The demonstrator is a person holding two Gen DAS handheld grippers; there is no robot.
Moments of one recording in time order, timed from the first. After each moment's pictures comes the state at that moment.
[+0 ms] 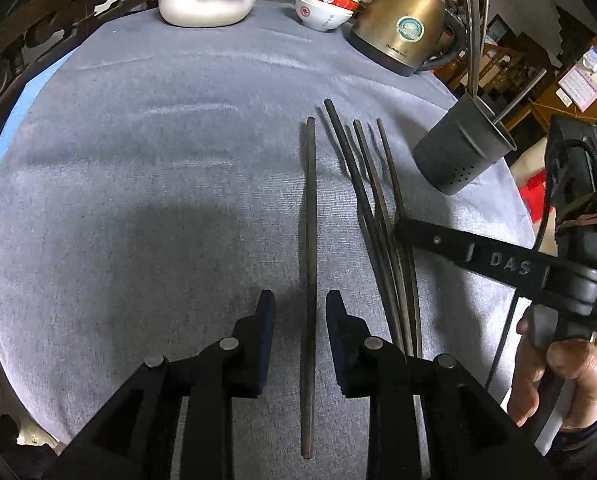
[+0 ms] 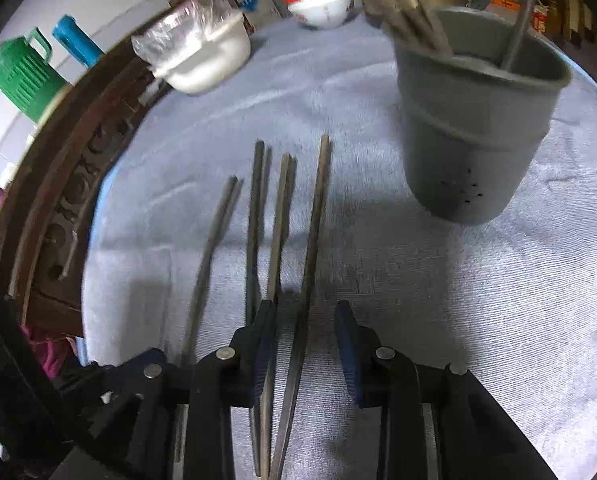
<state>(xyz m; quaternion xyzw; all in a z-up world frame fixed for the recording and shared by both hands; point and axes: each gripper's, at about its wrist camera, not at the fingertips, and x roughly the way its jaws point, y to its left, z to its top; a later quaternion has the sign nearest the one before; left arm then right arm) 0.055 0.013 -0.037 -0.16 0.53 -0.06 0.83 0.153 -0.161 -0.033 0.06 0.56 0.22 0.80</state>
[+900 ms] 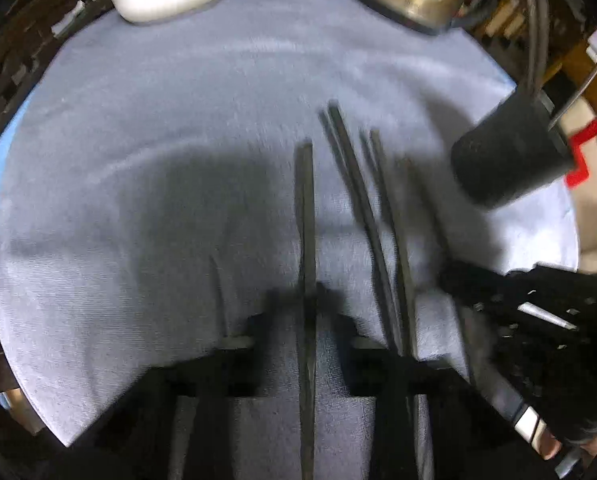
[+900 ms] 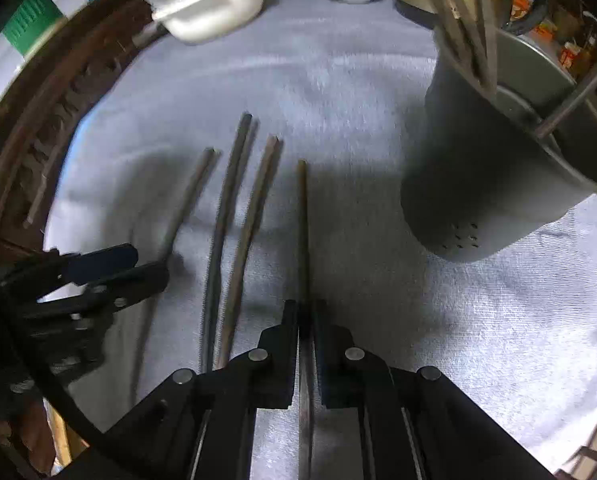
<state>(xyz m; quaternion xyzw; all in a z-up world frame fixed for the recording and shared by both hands) 0.134 -0.010 -0.039 -0.07 0.61 -0.02 0.79 0.171 -0.153 -0.038 -0.07 0.60 0.22 0.77</state>
